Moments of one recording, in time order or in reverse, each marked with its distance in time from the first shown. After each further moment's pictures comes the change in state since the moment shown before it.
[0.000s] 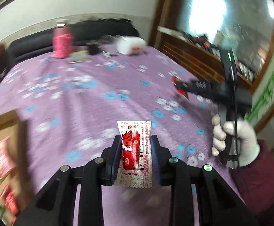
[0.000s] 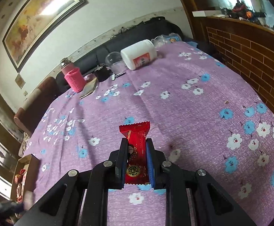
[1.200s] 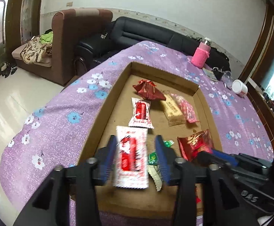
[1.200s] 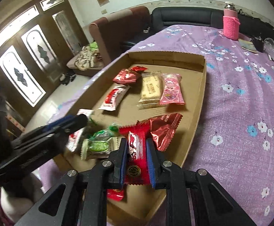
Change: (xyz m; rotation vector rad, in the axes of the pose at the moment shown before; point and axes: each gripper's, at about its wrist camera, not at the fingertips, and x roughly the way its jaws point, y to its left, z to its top) left arm -0.149 0.224 -0.138 -0.521 -0.130 0.450; right arm 0.003 0.351 -0.207 -0.553 0.358 0.373
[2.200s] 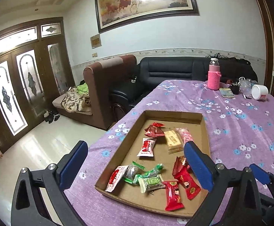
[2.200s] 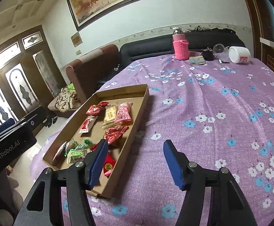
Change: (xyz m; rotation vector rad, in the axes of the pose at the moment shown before) left arm -0.088 -0.106 -0.005 0.191 -0.296 0.389; right arm -0.102 -0.041 -0.052 0.162 -0.306 -0.156
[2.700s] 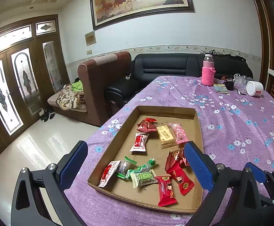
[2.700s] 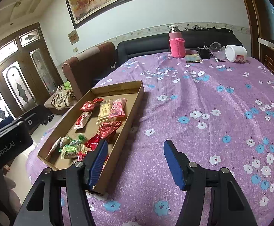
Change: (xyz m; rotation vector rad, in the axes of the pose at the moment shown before) left arm 0.001 -0.007 -0.004 0.003 0.026 -0.041; right arm 0.000 -0.004 -0.006 -0.007 0.020 -0.027
